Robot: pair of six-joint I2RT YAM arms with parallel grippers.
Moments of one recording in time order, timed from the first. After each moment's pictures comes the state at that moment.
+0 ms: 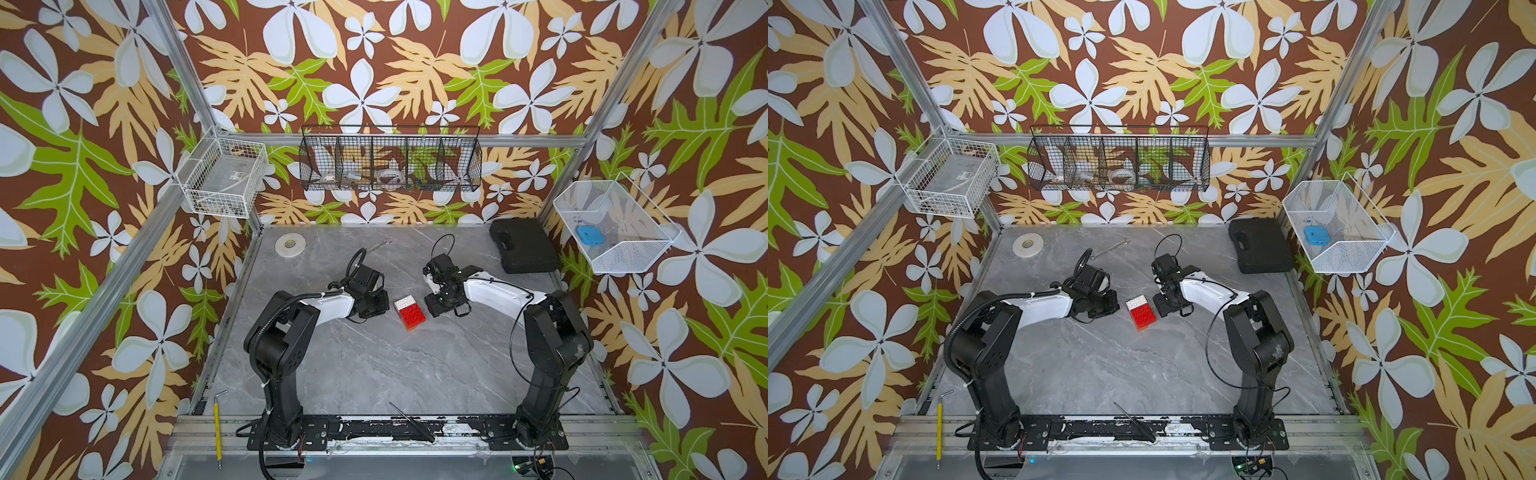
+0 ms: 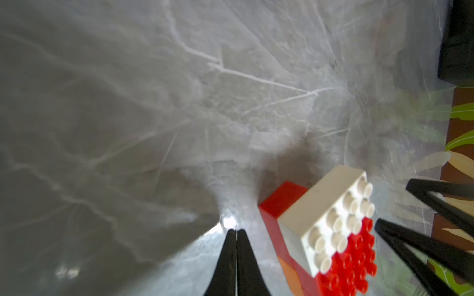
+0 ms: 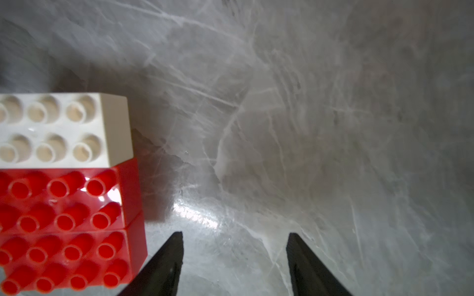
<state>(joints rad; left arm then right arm) -0.53 1.88 1.08 -0.18 0.23 -0.72 0.51 1.85 1.27 -0.68 0.06 0.05</state>
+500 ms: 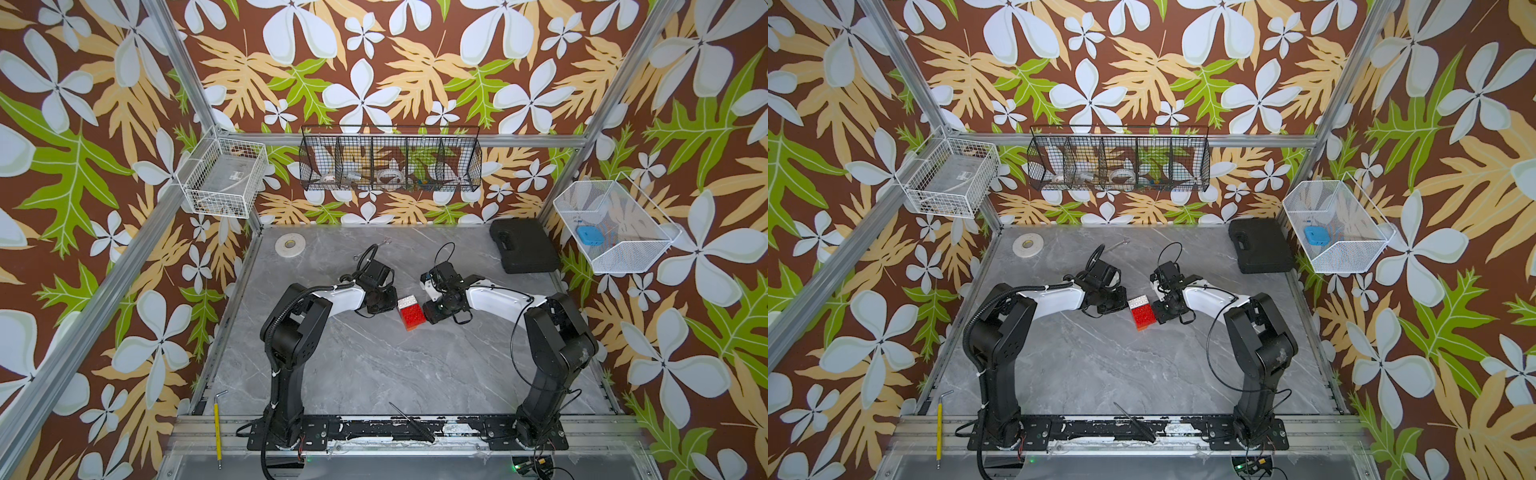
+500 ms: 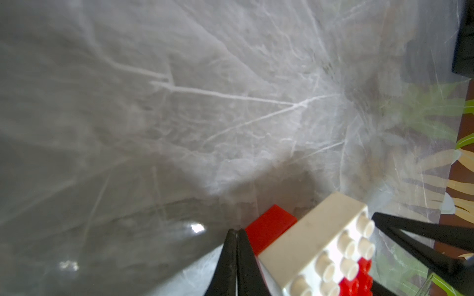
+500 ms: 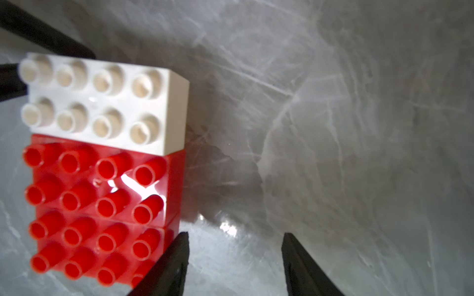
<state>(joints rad) -0.55 1.99 1.22 -0.24 0.24 -0.72 0.52 1.81 1.15 -0.56 -0.08 0.05</state>
